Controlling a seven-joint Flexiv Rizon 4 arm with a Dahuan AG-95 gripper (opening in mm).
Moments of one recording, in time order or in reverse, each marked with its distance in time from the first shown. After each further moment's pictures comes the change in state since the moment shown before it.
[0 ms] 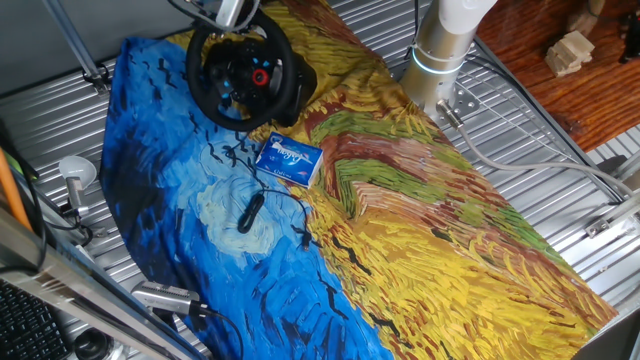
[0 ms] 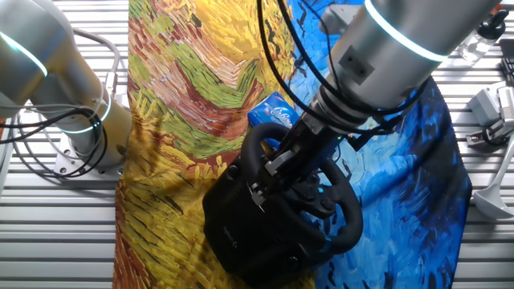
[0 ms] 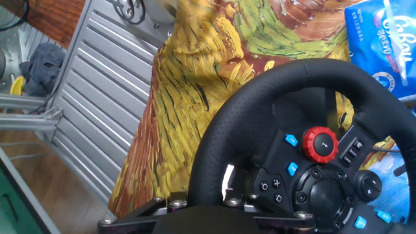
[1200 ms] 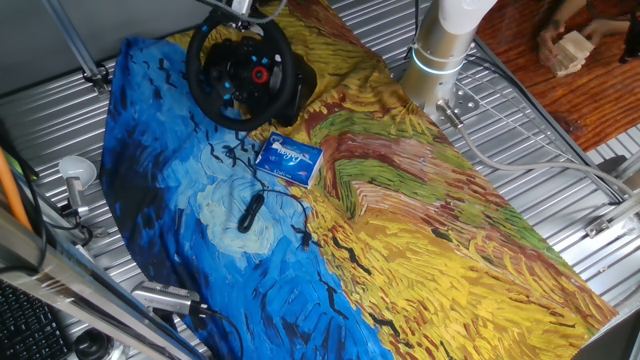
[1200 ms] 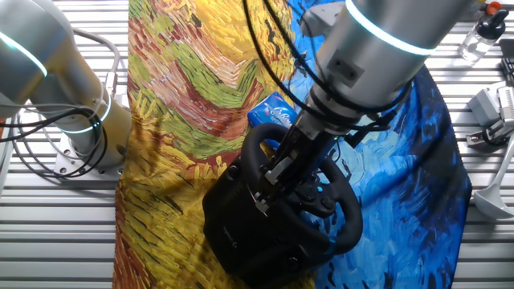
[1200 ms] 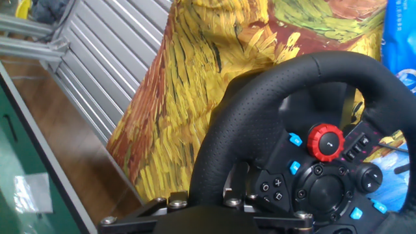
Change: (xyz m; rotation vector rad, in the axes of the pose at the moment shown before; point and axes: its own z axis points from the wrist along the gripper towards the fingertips) arm 0.010 0.001 0.001 0.061 0.083 -0.123
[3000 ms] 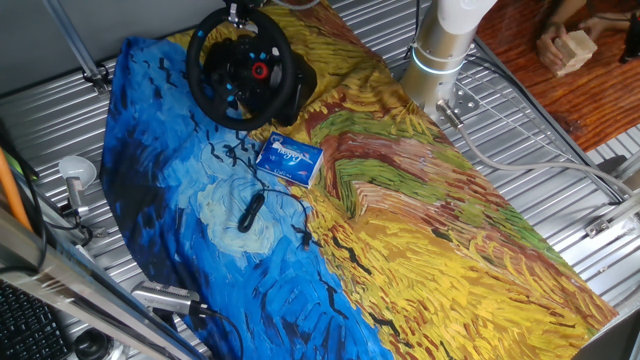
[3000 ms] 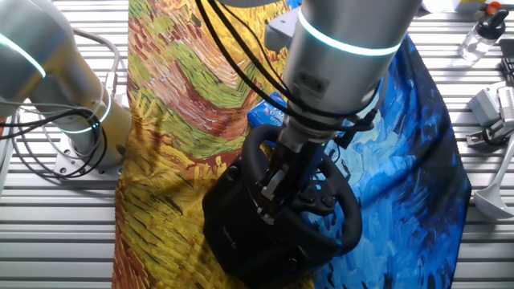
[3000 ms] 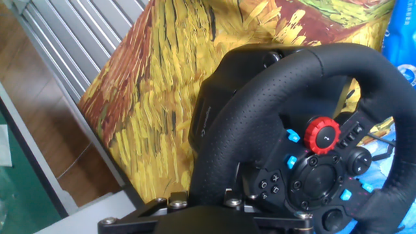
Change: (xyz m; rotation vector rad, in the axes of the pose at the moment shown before) arm 0.017 0.000 0.005 0.102 0.120 -0.085
